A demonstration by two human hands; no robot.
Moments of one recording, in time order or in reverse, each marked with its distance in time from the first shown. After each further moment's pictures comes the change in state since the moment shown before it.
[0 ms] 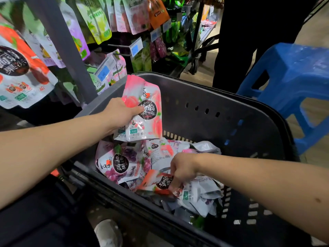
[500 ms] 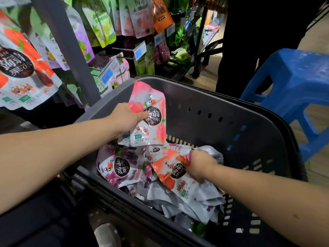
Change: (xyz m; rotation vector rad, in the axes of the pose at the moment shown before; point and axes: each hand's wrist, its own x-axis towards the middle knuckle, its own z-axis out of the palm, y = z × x) left_hand 0.008 -0.007 0.007 -0.010 -0.008 -0.029; right_hand 0.036 0.051 0.011 -0.054 0.445 0.257
